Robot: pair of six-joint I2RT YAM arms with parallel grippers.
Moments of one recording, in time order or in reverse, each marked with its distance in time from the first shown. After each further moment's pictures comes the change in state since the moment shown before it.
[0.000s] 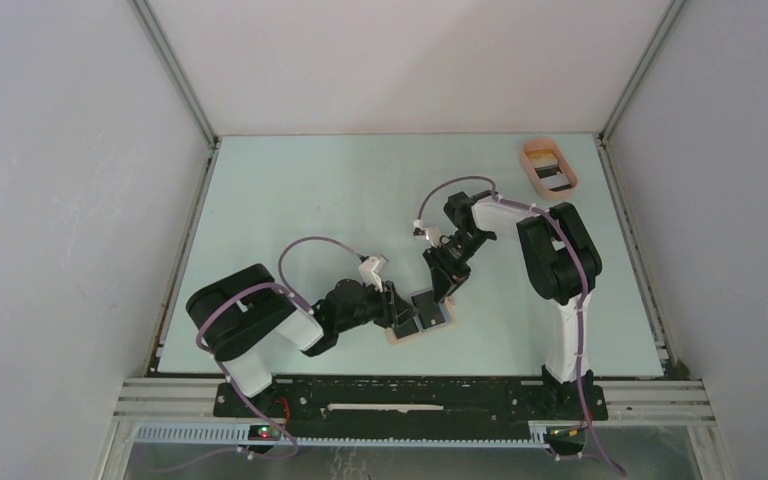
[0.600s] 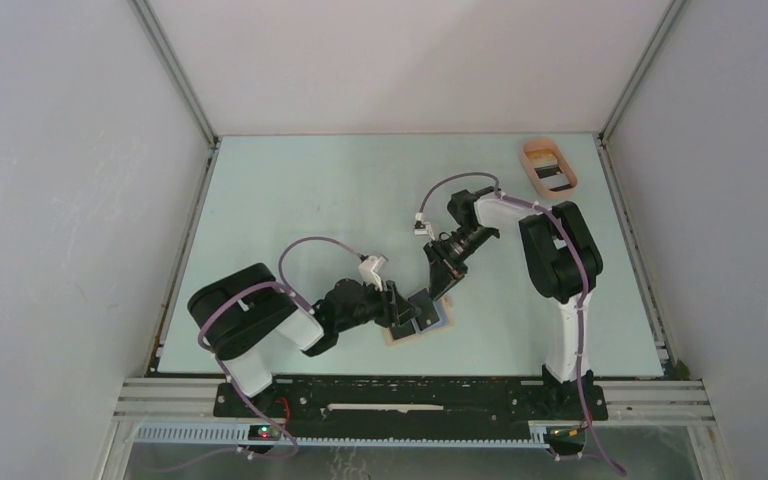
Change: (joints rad) left arm 0.005 0.009 0.000 0.023 0.011 -0.012; right arm -0.024 0.008 0.029 -0.074 -0.170 -0.053
